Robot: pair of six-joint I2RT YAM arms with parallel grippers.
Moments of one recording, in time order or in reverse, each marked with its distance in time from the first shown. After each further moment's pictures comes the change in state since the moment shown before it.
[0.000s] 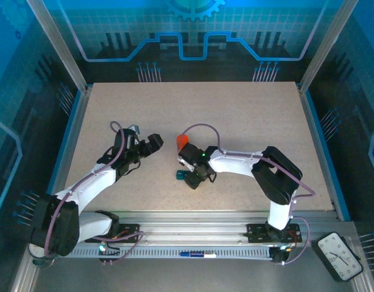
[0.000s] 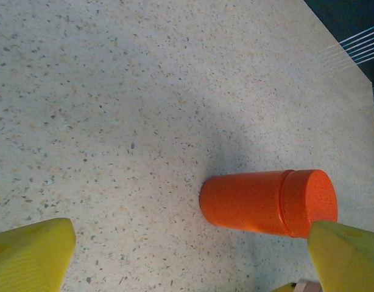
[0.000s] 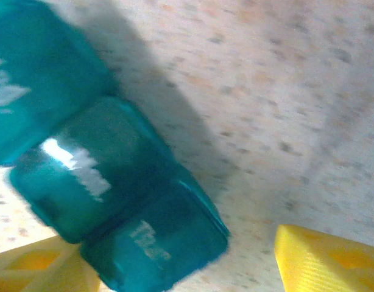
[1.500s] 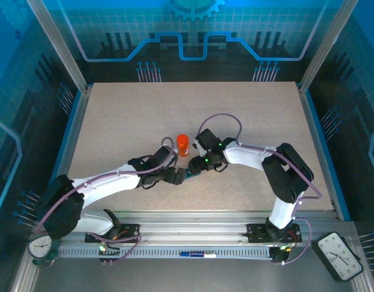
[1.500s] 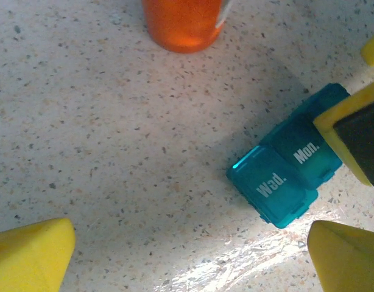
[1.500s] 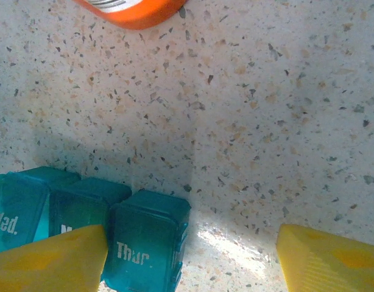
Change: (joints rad) left arm -0.515 0.156 0.133 -0.358 -0.339 0.380; right arm -0.183 -0.058 -0.073 0.178 -0.251 0.229
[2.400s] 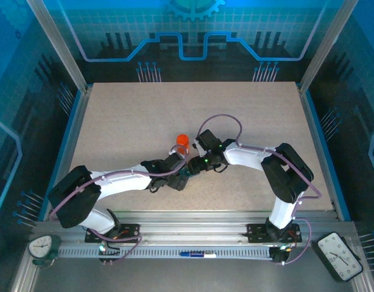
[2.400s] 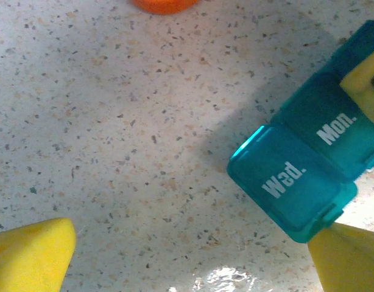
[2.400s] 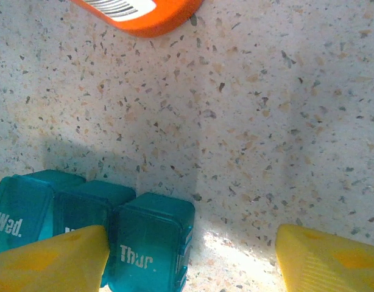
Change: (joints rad) left arm -0.061 0.129 0.008 0.020 -0.109 0.037; right arm 0.000 0.002 -0.022 0.050 -0.018 0.011
